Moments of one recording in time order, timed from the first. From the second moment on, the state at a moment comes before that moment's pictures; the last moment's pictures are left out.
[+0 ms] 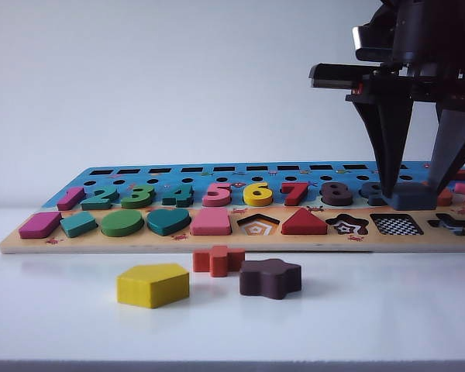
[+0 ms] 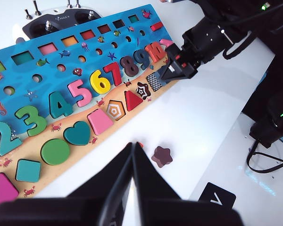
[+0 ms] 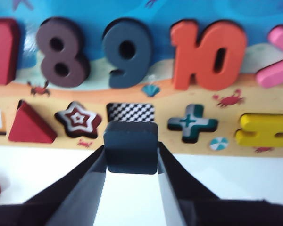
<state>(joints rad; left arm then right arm) -0.43 0.62 0.76 -0.66 0.60 -0.05 0.62 1.42 1.09 -0.97 0.10 0.63</state>
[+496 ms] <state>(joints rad) -0.43 0.62 0.76 -0.66 0.60 -0.05 0.62 1.43 1.09 -0.93 0.09 0.61</state>
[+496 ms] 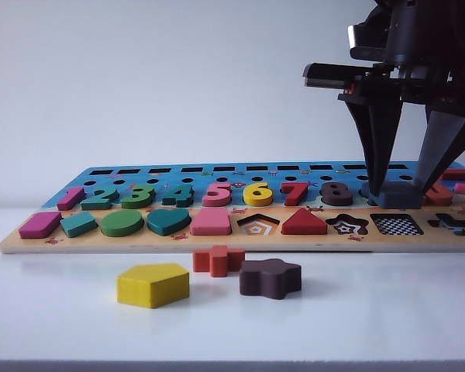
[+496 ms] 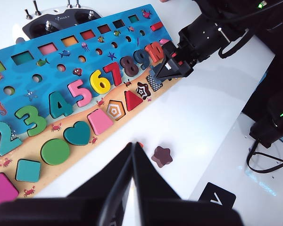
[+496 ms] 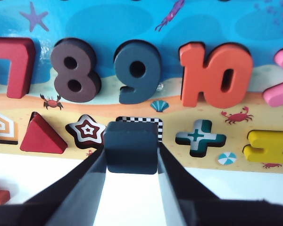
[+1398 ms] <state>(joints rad) -0.43 0.62 0.76 -0.66 0.60 -0.05 0.62 1.44 1.09 -0.92 0.08 0.61</state>
